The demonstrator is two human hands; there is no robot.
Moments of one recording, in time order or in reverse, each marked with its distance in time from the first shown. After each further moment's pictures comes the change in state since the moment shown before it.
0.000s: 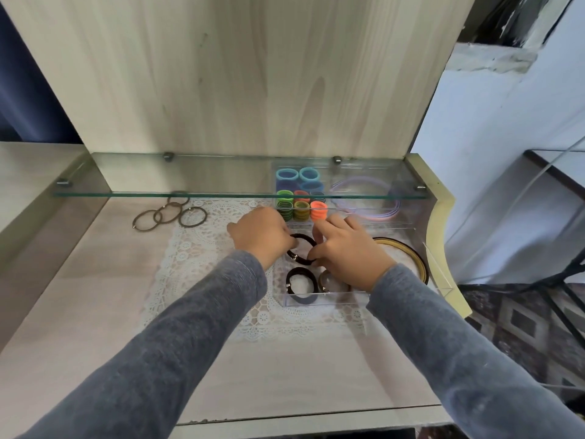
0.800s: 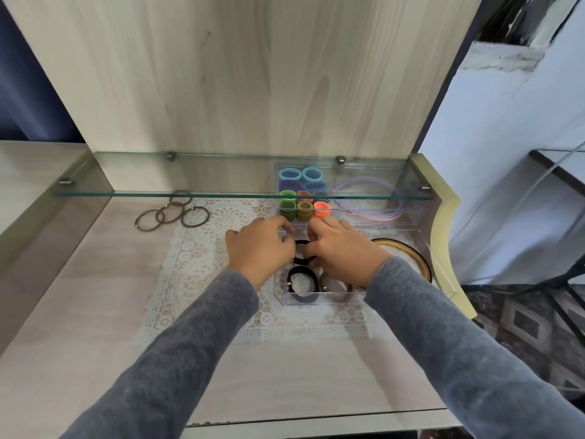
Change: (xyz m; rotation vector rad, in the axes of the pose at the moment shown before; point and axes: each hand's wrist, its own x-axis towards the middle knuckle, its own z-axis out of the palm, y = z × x) left_hand -0.024 -0.014 -0.003 -0.108 -0.017 0.088; right_hand 0.015 -0.006 -0.010 0.027 -0.192 -0.018
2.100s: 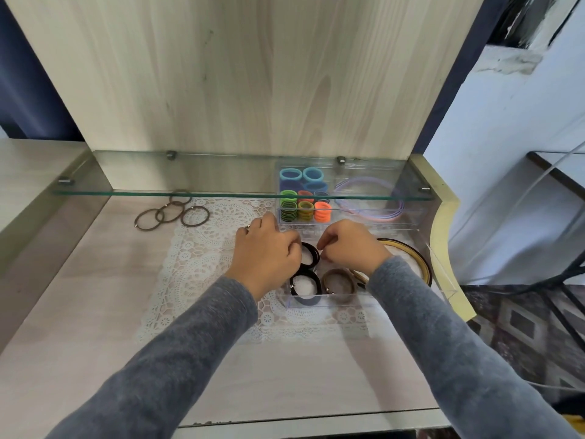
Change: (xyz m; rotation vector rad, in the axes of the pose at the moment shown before) left_hand -0.012 -0.003 0.007 0.221 0.025 0.209; right_hand 0.006 0.005 -0.007 0.694 -0.118 0.689
